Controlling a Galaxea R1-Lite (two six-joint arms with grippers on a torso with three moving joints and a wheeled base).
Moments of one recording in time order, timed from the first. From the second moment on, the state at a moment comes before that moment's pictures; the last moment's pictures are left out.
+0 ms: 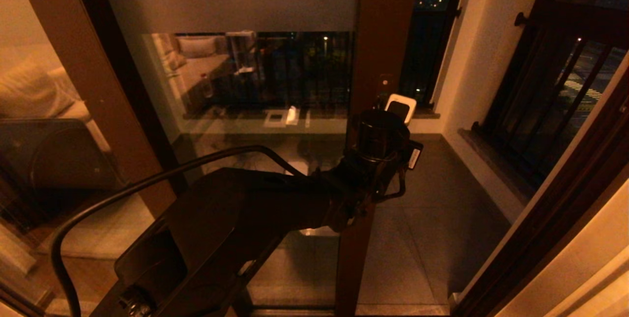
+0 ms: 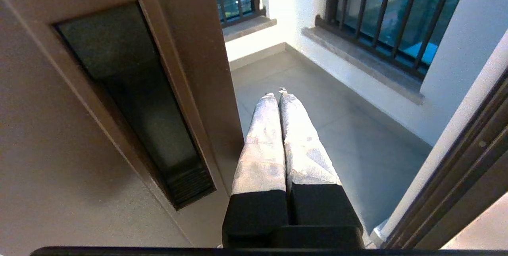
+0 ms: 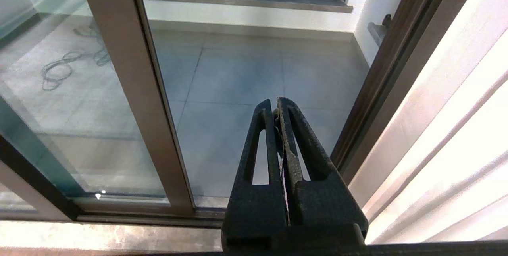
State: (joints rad) left arm -0.82 2.49 -1.97 -0.58 0.34 0.11; right arm 0.00 0.00 0.00 0.01 0.04 -0.09
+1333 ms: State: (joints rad) left arm -0.76 2.31 -1.79 -0.58 0.46 0.11; right arm 0.00 0.00 0.00 0.01 0.04 -0.09
